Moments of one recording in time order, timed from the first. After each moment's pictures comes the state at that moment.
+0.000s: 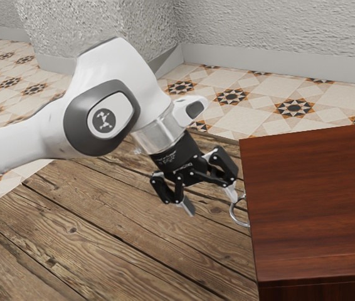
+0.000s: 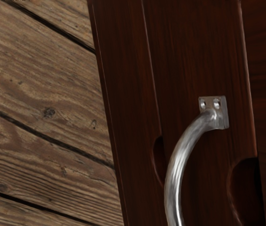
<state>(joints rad) -0.18 -0.10 0.03 -1.86 -0.37 1.94 -0.50</state>
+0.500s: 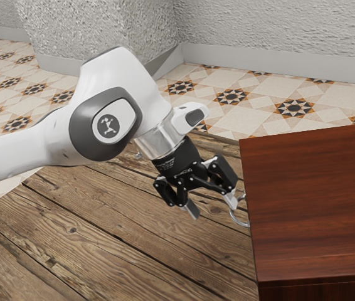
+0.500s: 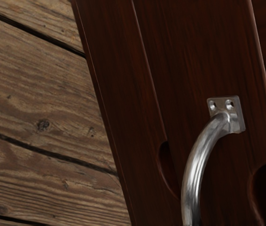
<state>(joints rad) -0.18 -0.08 0.04 -1.88 -0.41 1.97 -0.36</state>
